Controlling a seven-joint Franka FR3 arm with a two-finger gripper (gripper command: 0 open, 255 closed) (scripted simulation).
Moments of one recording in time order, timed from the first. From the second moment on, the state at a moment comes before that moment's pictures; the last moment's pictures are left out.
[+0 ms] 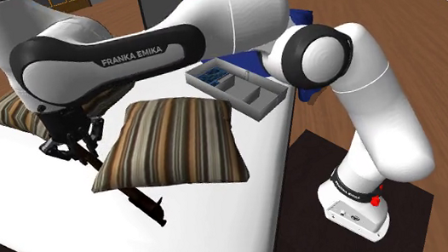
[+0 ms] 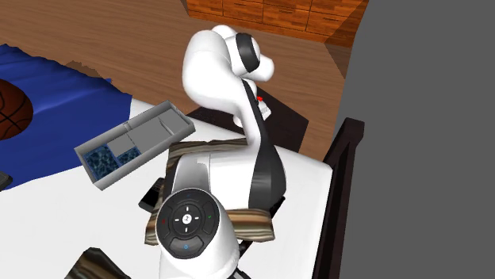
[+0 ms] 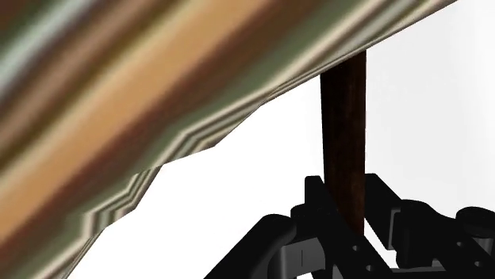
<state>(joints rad) 0.45 0.77 0.55 -1.01 -0.33 1.72 0.72</state>
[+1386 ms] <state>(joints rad) 0.19 0.50 0.59 -1.29 -0.23 1.73 0.57</state>
